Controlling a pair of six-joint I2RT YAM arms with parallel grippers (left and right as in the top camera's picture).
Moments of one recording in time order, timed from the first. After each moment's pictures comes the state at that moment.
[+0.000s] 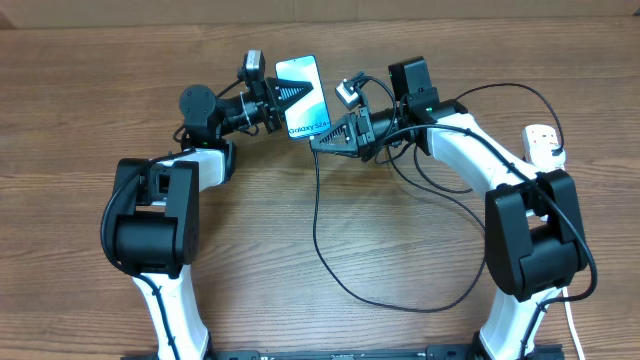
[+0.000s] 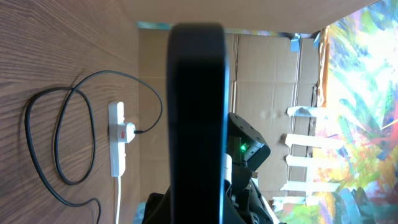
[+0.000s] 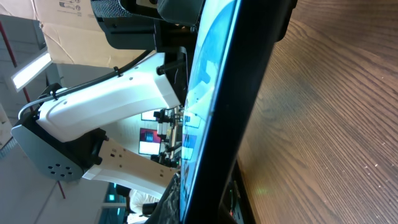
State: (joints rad) left arm -0.10 2.14 1.11 1.24 1.16 -1.81; right arm 0.31 1.99 1.40 -0.33 -1.40 0.44
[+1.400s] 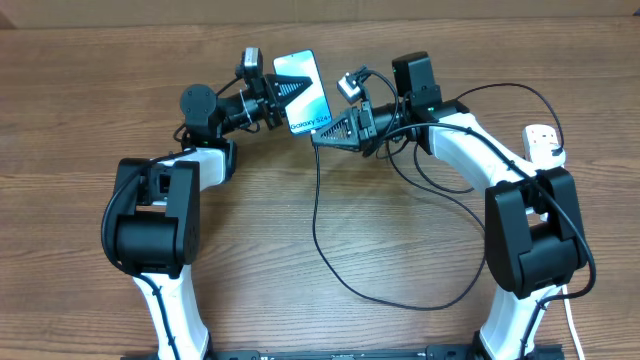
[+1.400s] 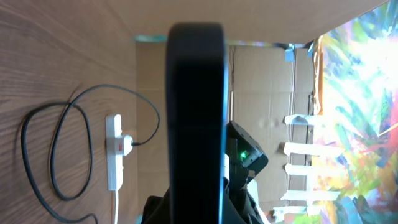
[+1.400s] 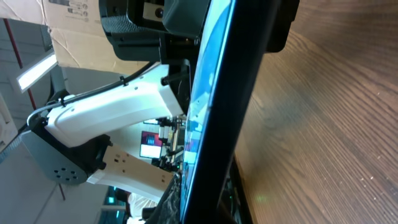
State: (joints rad) left arm -0.10 2.14 1.12 1.25 1.11 -1.81; right arm 0.29 2.00 1.39 -0.20 -1.41 0.53
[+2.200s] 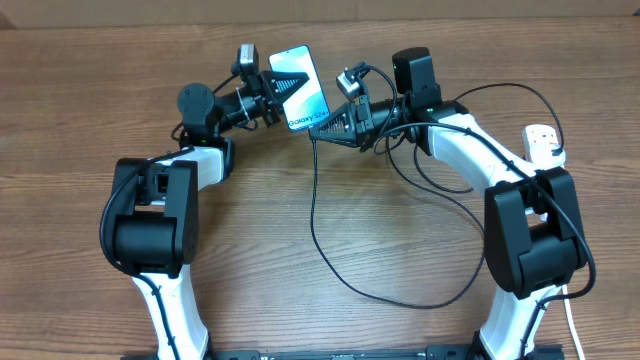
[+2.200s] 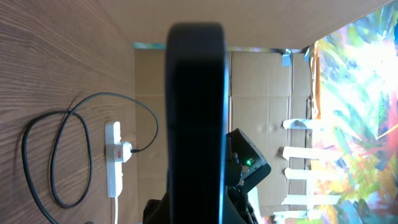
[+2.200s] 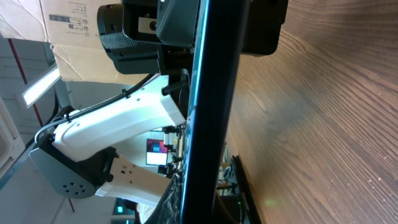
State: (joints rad) left arm -0.09 2.14 1.13 1.25 1.10 -1.81; right arm 0.30 2.00 1.39 -0.09 -1.38 0.70
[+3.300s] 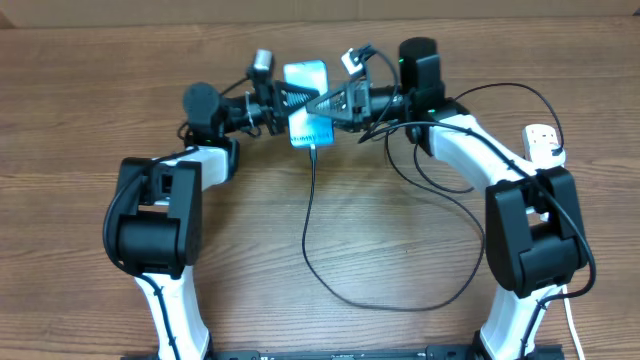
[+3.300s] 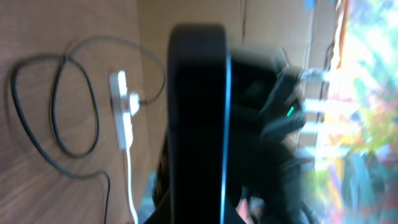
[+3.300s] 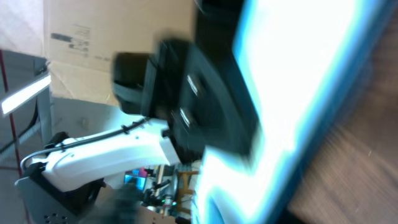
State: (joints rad) left arm -0.11 2.14 1.13 1.25 1.28 -1.78; right arm 0.28 2.01 1.38 0.22 -1.29 0.85
